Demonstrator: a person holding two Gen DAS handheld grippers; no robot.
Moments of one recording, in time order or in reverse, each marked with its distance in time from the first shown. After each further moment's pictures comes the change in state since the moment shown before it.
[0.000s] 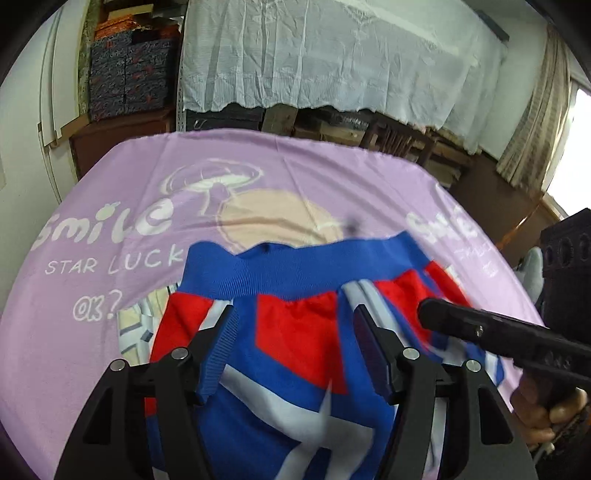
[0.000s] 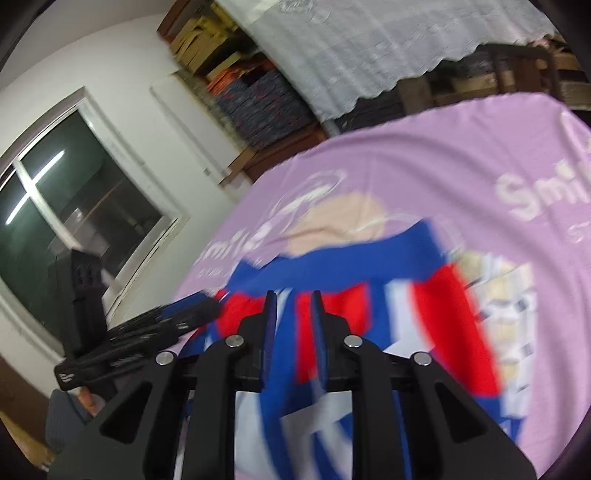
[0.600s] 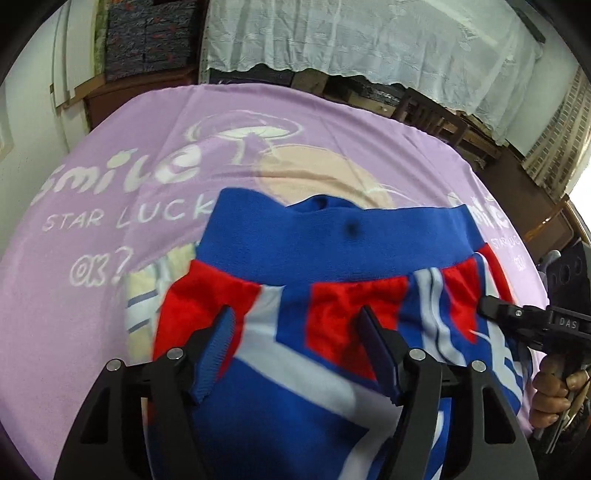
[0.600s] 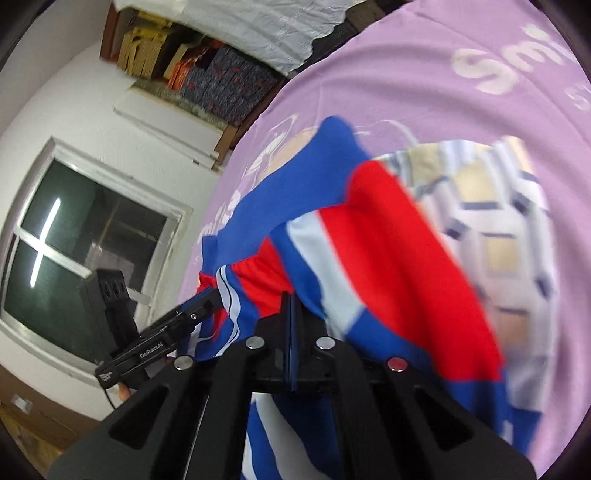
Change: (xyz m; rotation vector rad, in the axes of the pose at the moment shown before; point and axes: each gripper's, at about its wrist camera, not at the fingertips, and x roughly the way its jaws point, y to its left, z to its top) left arm 0.029 0.043 -0.012 -0.097 0.114 0.026; right arm 0.017 -0.078 -0.019 0.306 0.117 0.096
